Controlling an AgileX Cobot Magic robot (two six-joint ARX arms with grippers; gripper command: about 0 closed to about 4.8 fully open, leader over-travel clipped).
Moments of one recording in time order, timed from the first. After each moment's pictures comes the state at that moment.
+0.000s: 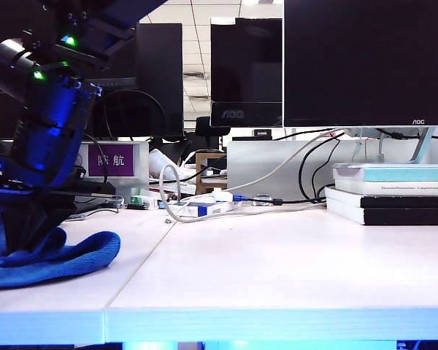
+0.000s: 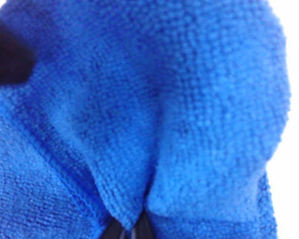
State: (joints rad) left arm 0.28 1.63 0.95 -0.63 0.73 0.24; right arm 1.00 2.55 2.35 -0.91 -0.07 0.21
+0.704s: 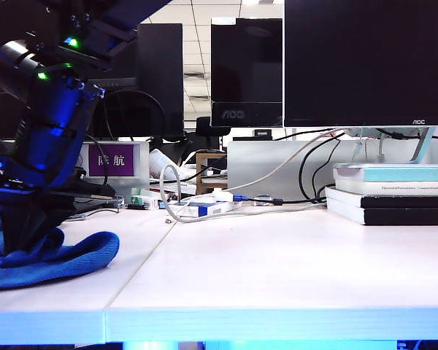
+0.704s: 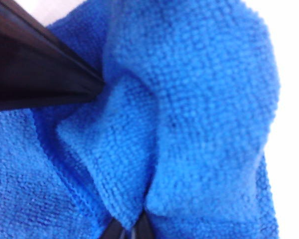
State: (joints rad) left arm 0.26 1.76 0.95 -0.58 0.74 0.24; right arm 1.00 2.55 2.35 -0.91 -0.10 0.21
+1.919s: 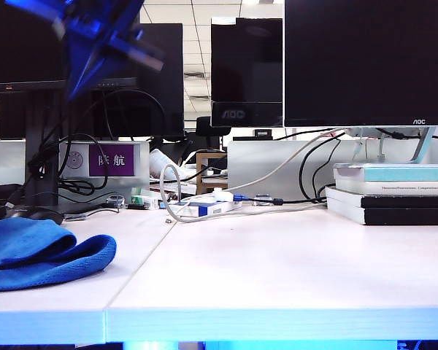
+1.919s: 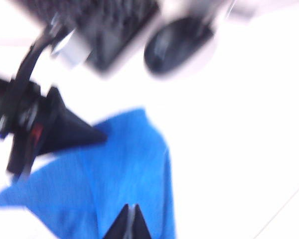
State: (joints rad) left arm 0.26 1.65 0.95 -0.55 0.73 0.23; right arm 0.90 2.21 2.35 -0.93 -0.07 0.21
